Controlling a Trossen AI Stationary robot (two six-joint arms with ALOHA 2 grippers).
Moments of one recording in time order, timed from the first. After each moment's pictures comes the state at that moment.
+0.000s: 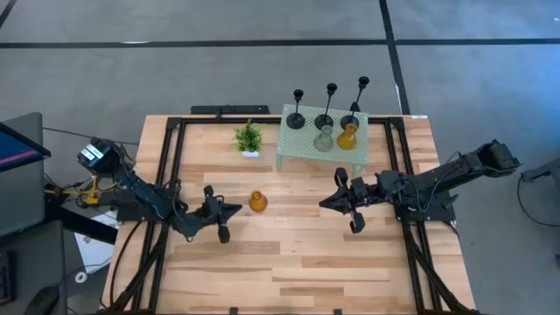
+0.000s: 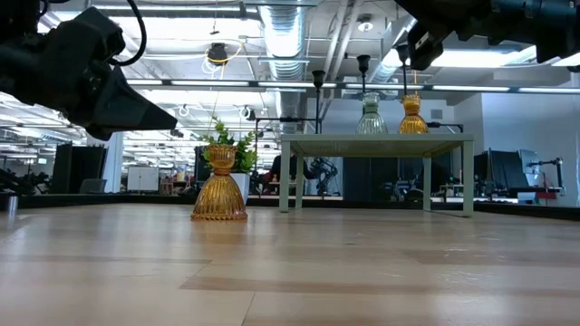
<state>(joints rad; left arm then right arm) -0.63 1.16 0.20 0.73 -0.96 -0.37 0.21 1.07 0.36 0.76 0.00 0.15</state>
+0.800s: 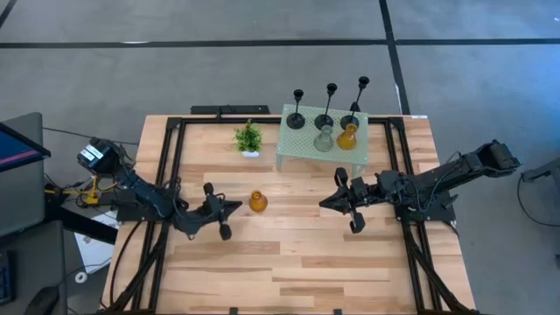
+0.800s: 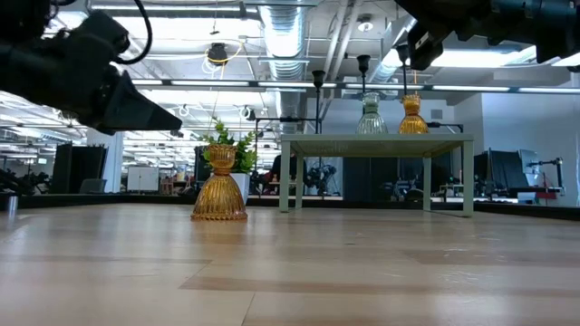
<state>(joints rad) -0.60 1.16 0.20 0.73 -0.98 -0.27 0.21 1.07 0.36 0.76 0.00 0.15</state>
